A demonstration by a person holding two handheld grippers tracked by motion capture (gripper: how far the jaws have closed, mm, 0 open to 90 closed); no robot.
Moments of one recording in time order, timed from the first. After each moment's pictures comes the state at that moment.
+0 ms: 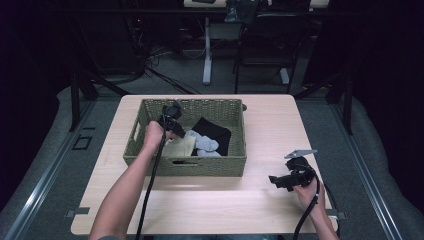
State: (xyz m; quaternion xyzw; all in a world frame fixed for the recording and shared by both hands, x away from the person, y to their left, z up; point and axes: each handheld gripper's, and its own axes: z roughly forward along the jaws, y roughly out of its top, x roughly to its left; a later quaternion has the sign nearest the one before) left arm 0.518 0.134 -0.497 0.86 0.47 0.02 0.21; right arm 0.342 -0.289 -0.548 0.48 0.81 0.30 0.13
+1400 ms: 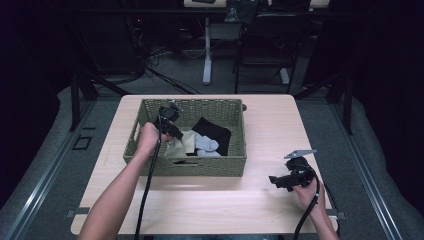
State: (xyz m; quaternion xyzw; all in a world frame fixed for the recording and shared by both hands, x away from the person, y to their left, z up) left arm 0.495 0.138 -0.479 0.87 0.44 0.03 0.20; right arm 0.343 -0.288 -0.548 0.48 0.81 0.30 0.13
